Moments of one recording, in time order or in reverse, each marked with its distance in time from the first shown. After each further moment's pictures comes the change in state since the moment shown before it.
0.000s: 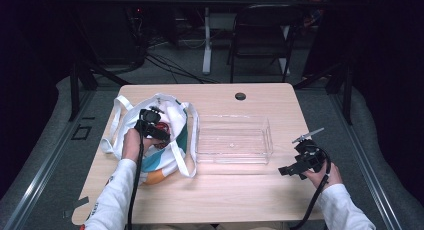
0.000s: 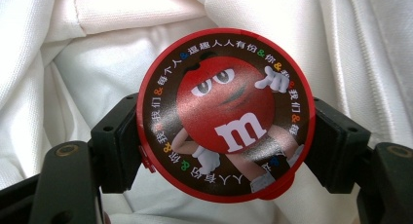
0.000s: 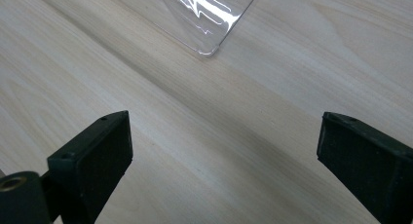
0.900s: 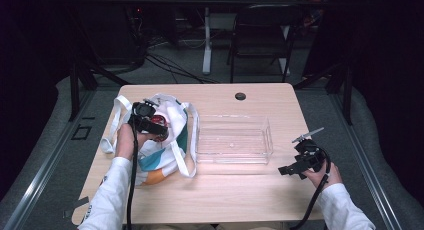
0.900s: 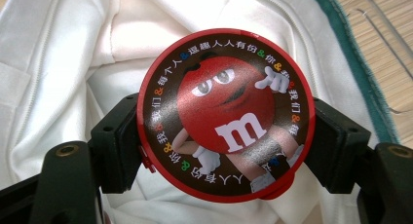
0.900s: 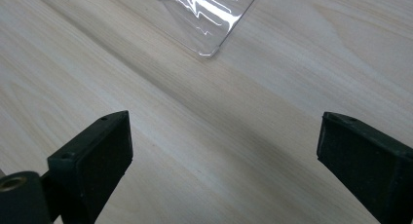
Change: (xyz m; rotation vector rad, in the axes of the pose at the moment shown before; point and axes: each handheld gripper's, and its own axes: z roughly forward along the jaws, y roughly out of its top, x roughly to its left) left arm 0.000 0.007 -0.043 -0.081 0.001 -0.010; right arm 0.000 0.001 0.000 -0.005 0.007 -0.002
